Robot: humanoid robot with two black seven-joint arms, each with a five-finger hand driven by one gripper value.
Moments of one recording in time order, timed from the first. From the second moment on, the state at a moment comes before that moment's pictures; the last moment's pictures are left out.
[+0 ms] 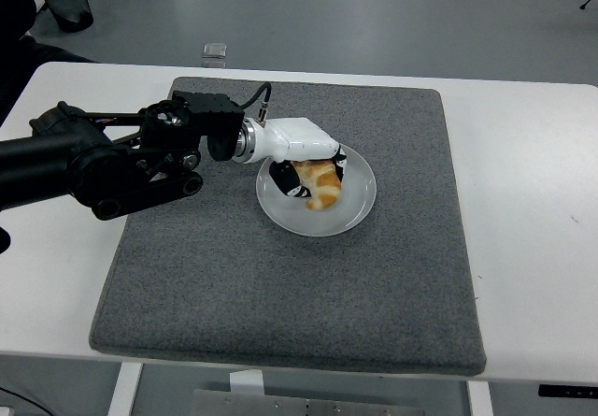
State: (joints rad) left arm -1.20 0.35 -0.04 -1.13 1.56 -0.10 -0.13; right arm 0.09 0.00 -0.15 0.13 0.03 -0.02 -0.06
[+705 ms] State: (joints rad) left arm -1.17 0.35 -0.04 -1.11 1.57 -0.09 -0.13; right arm 0.09 0.00 -0.15 0.13 0.03 -0.02 -0.06
